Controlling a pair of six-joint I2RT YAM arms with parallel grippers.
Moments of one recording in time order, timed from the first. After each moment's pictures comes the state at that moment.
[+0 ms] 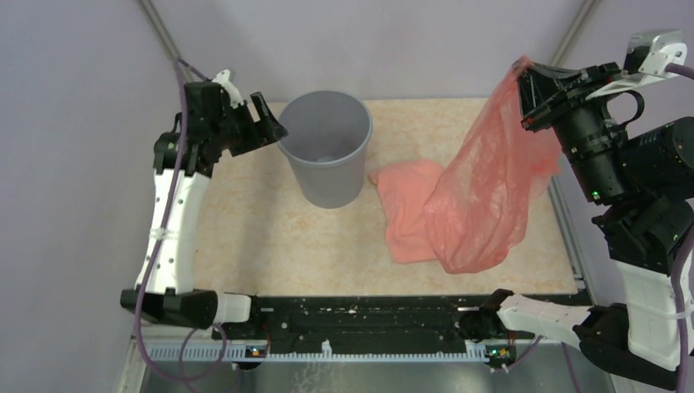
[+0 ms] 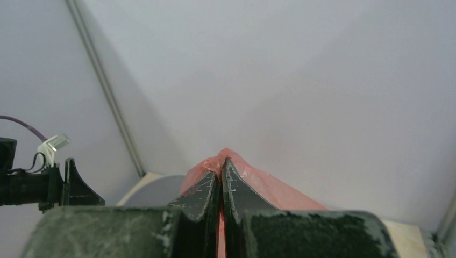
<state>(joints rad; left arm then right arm) -0.11 1.38 1.75 -1.00 0.22 -0.43 0.71 1.04 1.94 -0.54 0.37 -0.02</state>
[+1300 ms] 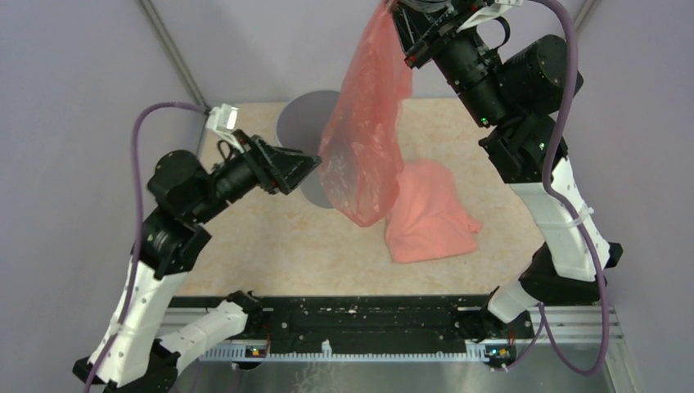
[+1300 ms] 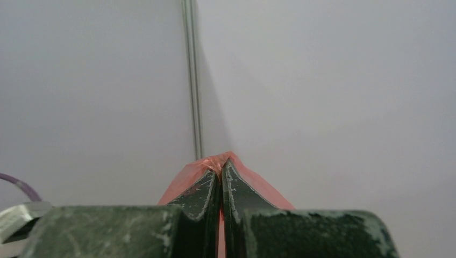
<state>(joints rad) -0.53 0.91 1.40 -0.47 0.33 -0.62 0.87 1.55 2.33 -0.20 0.09 -0.06</state>
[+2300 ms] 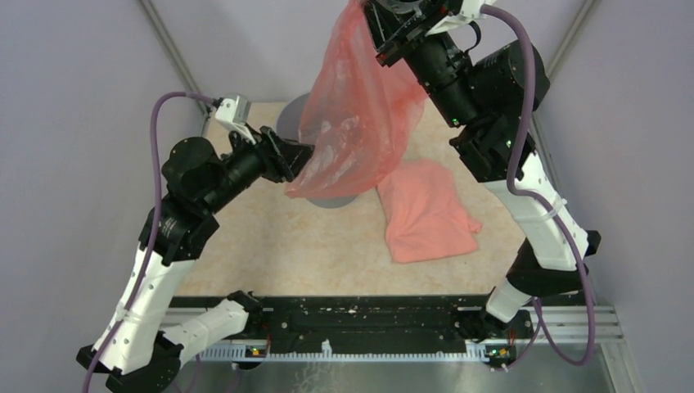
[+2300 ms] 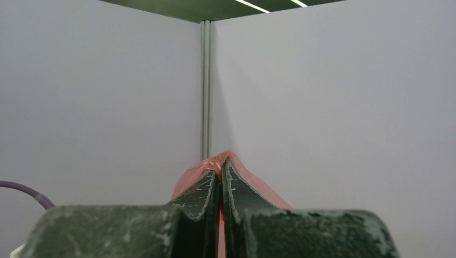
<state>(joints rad) -0.53 0.93 1.43 -0.54 0.16 -0.43 0.97 1.64 2.38 -0.08 0.12 -0.17</state>
